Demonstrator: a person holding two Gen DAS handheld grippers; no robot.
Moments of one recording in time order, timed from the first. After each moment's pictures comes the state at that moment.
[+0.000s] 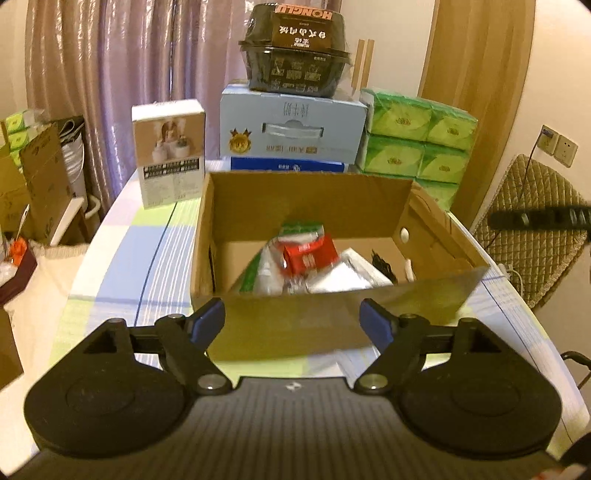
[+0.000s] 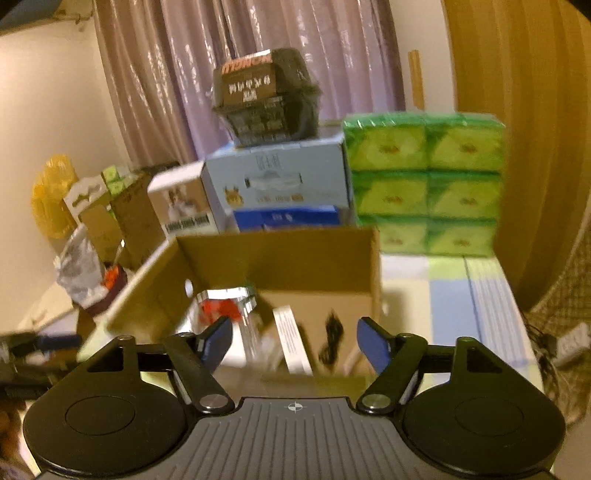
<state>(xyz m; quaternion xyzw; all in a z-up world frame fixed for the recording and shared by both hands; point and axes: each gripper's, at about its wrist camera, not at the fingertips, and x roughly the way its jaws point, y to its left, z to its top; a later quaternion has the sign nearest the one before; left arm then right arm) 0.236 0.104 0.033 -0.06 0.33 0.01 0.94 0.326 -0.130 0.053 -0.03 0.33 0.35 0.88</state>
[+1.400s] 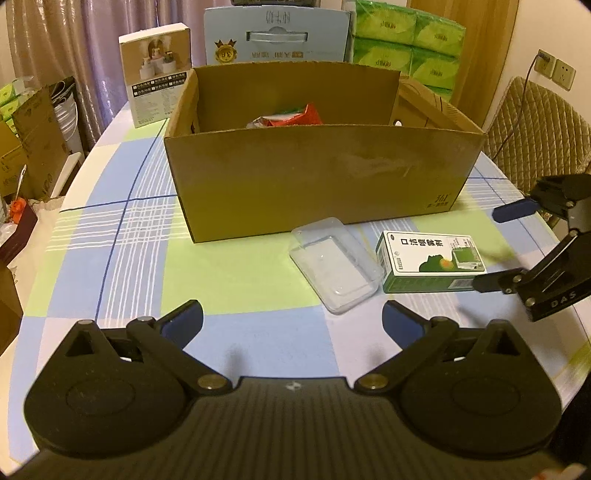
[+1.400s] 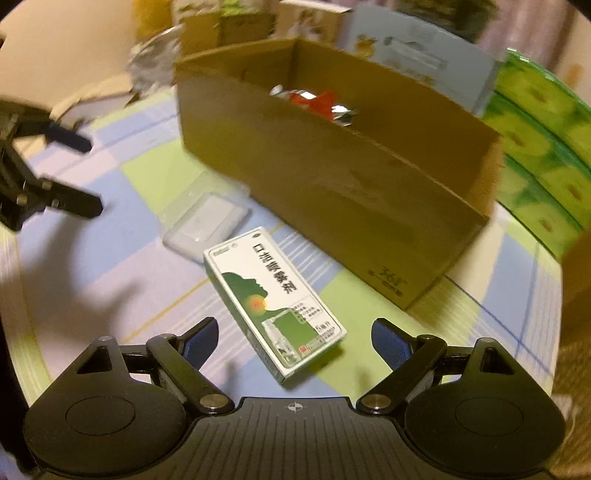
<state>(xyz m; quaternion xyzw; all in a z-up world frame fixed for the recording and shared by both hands) 0.195 0.076 -0.041 -0.02 0.42 0.01 0.91 0.279 -0.108 -0.074 -0.31 0.36 0.47 0.74</state>
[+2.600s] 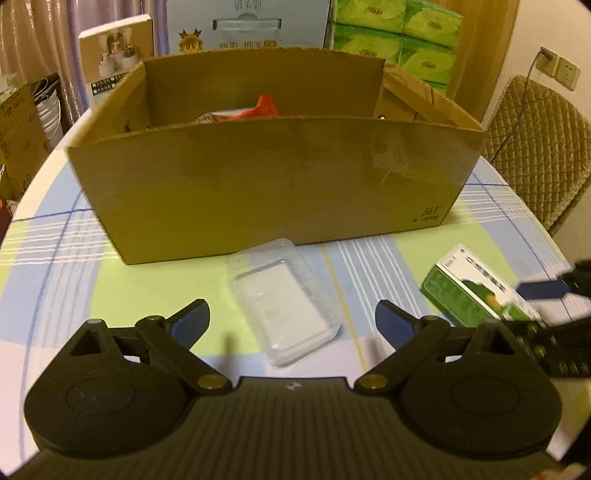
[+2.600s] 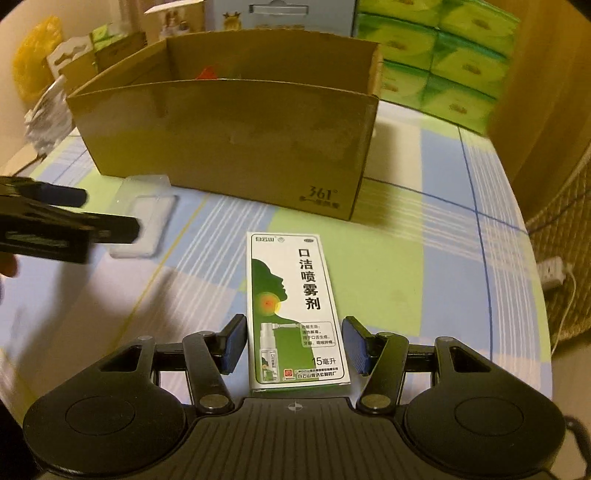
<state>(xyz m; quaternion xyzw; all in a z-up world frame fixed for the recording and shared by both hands) 0.253 0.031 -0.075 -0.04 0.42 0.00 0.91 0.273 -0.151 -0.086 -0.17 0.44 0.31 0.82</state>
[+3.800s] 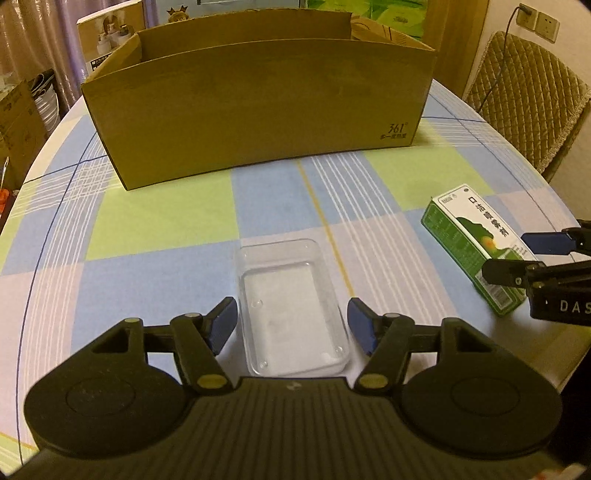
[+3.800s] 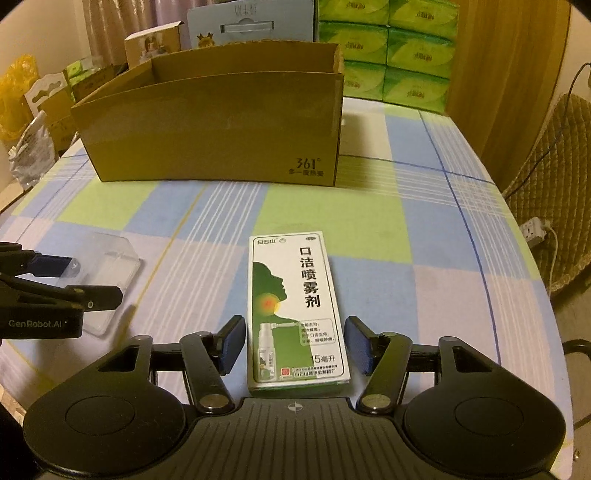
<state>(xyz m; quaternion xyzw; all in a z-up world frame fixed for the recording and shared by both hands) 0.183 0.006 -0.093 0.00 0.45 0.00 0.89 0.213 -0.176 -0.090 -0.12 0.42 0.27 0.86</state>
